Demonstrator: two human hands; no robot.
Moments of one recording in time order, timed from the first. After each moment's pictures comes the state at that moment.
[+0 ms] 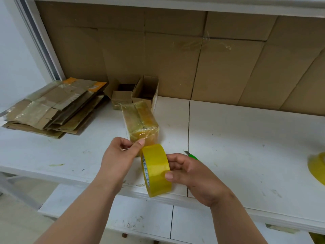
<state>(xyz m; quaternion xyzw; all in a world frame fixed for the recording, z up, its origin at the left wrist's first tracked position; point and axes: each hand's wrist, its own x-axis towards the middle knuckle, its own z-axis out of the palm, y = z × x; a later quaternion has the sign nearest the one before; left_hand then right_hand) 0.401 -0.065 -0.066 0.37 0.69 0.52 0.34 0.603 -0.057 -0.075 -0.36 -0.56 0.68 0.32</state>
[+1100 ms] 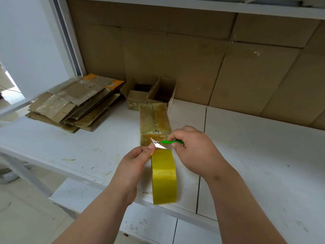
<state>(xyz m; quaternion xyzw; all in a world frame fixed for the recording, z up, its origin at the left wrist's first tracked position) 0.411 -0.065 -0.073 0.29 0.56 0.58 0.51 0.564 0.006 -0.026 -0.46 -0.85 0.17 0.21</state>
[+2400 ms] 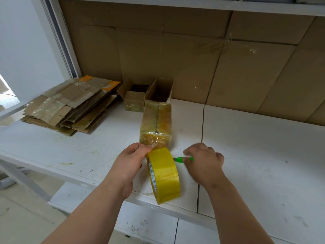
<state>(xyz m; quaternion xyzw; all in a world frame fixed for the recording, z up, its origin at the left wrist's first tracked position) 0.399 -0.054 -0.066 0.30 0.62 0.53 0.50 0.585 0.019 -0.088 -0.63 -0.76 0.11 0.09</state>
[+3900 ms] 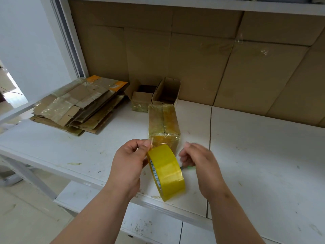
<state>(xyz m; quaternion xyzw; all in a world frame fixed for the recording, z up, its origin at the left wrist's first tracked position) 0.393 -0.056 -0.055 0.27 0.58 0.63 0.44 0.556 -0.006 -0.075 -0.46 -0.58 0.52 0.43</state>
